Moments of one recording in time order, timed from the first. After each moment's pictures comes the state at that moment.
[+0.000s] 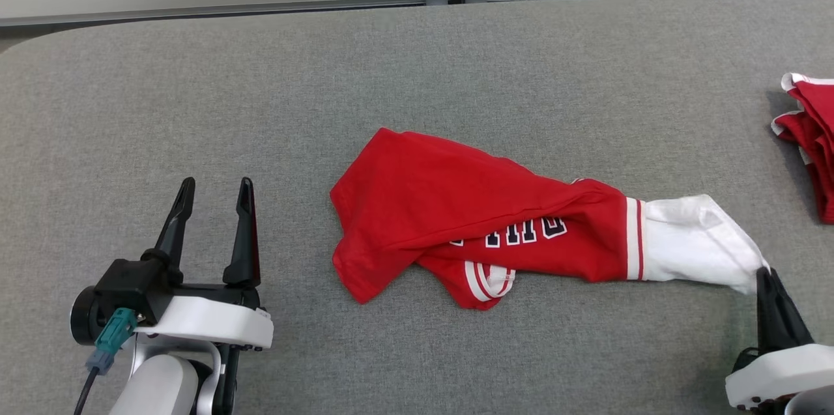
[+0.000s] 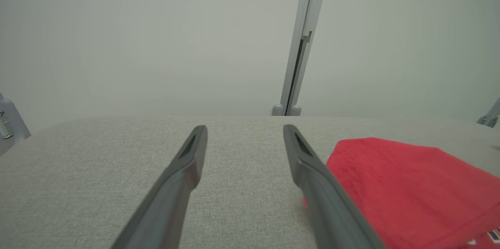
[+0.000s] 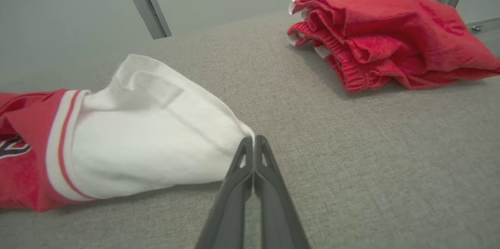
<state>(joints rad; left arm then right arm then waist) -0.18 0.24 -0.28 0.11 -0.43 0.16 -0.26 -0.02 -0.11 -0.16 0.21 0.29 0.13 -0.03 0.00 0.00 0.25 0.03</state>
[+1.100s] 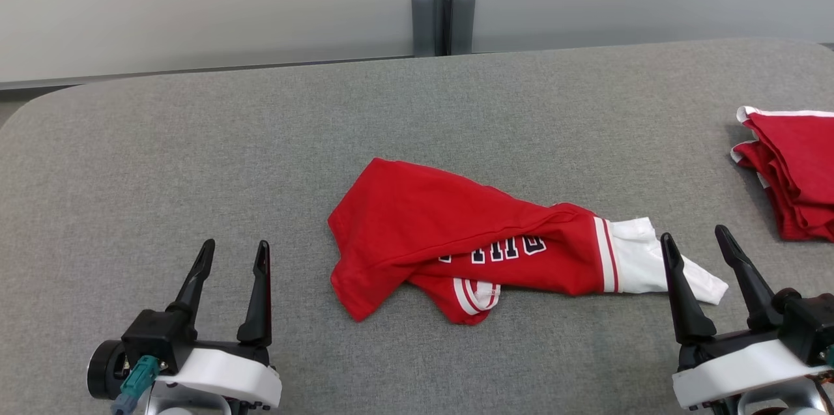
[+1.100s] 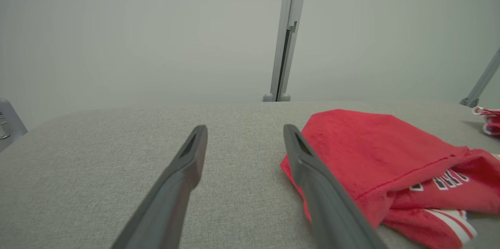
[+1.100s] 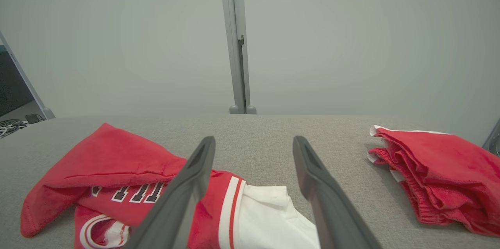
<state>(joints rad) -0.07 0.25 -0.32 0.12 -0.42 0.16 -0.26 0.02 -0.15 0.06 -0.04 0.21 0.13 -0.05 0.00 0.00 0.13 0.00</state>
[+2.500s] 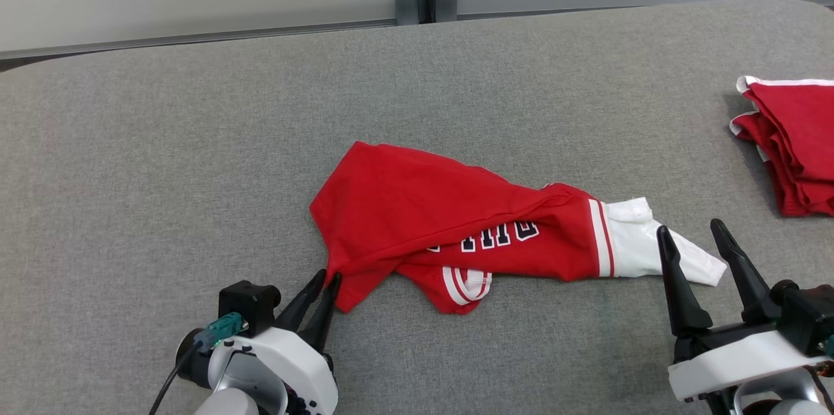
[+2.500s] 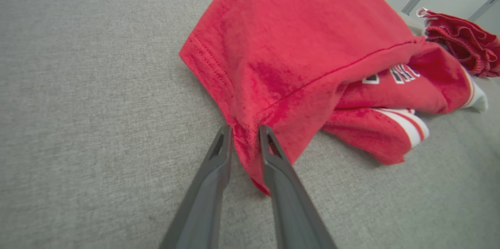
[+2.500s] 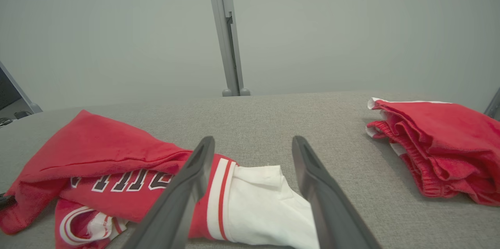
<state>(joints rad) -0.19 0.19 -0.48 0.34 -0.53 -0.02 -0.05 0.01 -0.14 0.07 -0.05 0.24 0.13 -0.03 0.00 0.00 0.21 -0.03</state>
